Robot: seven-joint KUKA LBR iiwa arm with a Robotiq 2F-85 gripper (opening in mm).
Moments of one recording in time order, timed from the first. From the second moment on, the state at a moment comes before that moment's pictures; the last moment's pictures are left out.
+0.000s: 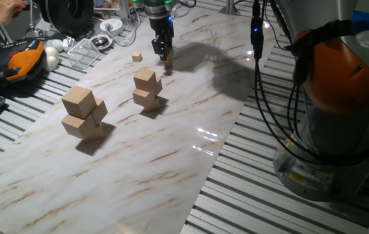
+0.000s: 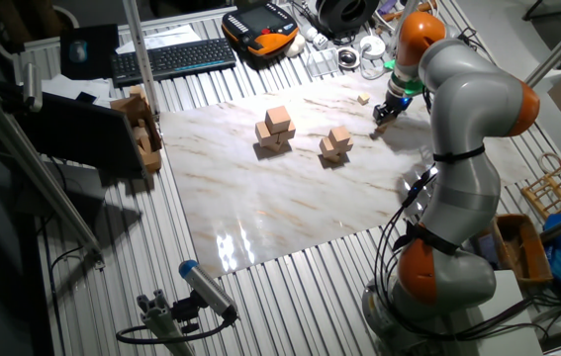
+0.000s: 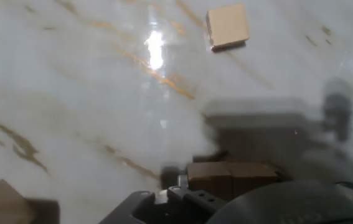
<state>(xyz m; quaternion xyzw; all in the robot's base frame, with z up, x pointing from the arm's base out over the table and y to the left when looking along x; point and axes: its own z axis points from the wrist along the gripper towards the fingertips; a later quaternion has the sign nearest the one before) 0.594 -0.230 0.064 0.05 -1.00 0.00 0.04</state>
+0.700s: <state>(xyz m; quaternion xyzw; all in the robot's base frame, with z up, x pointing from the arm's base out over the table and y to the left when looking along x) 0.593 -0.230 0.058 0.03 -1.00 -0.01 0.04</state>
